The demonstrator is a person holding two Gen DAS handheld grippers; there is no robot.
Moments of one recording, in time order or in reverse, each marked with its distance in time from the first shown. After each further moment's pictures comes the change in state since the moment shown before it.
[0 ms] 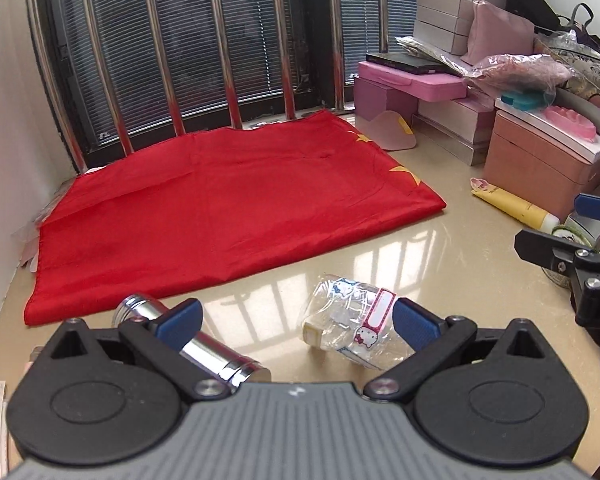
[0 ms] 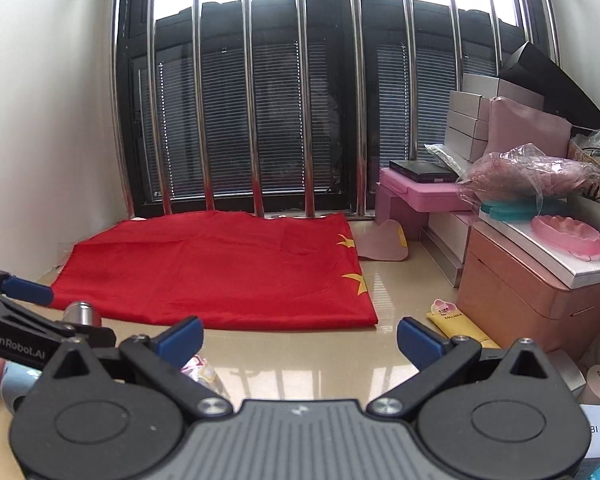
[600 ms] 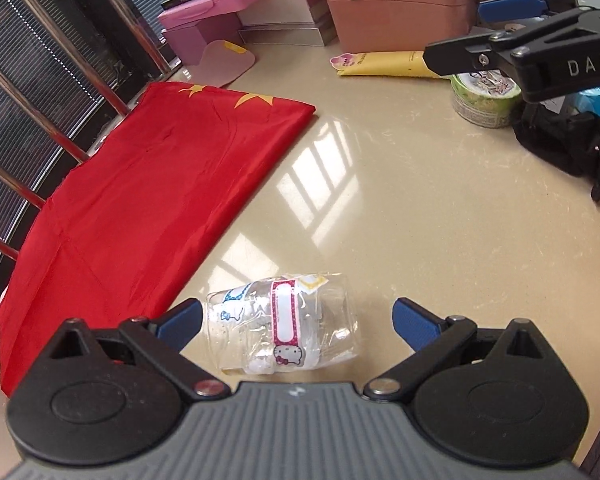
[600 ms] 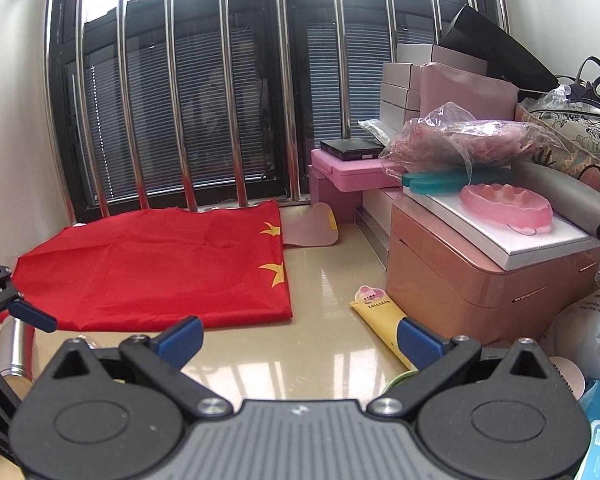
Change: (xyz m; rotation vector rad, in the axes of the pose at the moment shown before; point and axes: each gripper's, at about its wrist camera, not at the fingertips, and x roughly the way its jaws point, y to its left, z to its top) left arm 0.061 -0.074 0.013 0.618 0.218 -0.183; right arm 0.022 -0.073 -0.001 0.084 0.045 -0.105
